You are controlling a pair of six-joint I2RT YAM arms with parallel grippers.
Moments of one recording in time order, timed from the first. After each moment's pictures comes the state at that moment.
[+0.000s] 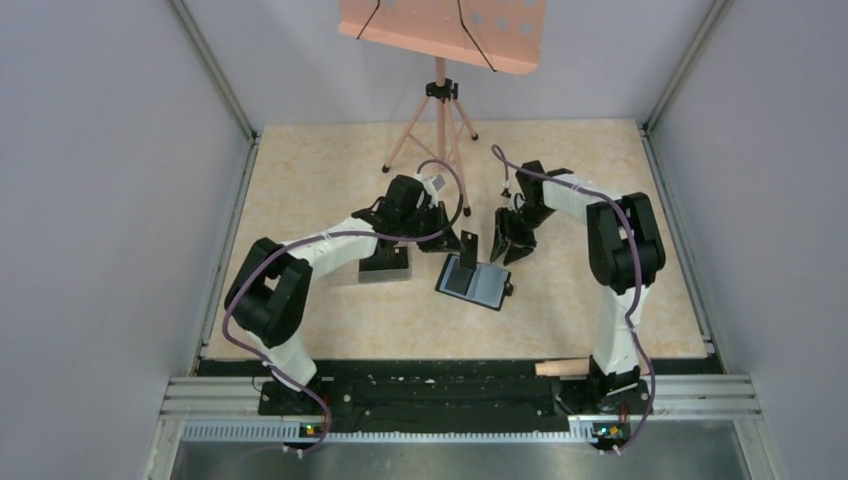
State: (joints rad) left arm -0.60 1.71 1.12 -0.10 0.49 -0.70; right arm 0.29 2.05 1.43 -0.86 -0.49 0.28
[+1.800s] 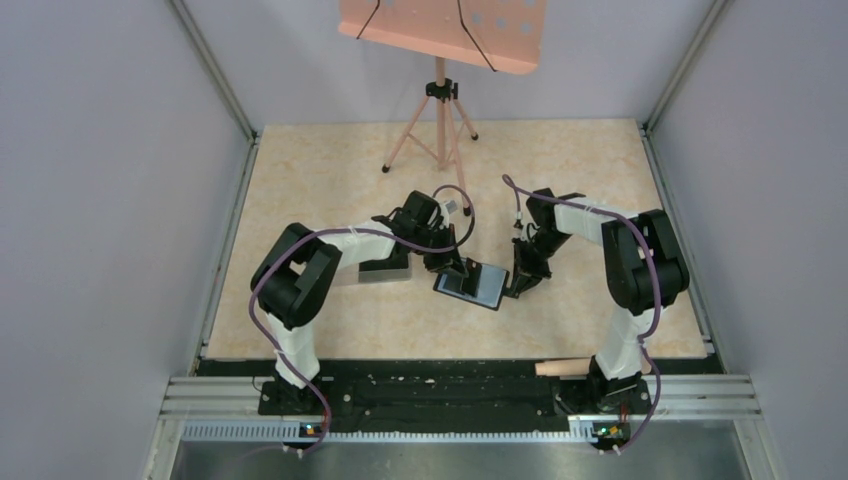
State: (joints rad) left arm -0.63 1.88 1.12 -0.13 0.58 -0.68; right arm 0.28 1.85 1.11 -0.87 -0.47 0.31
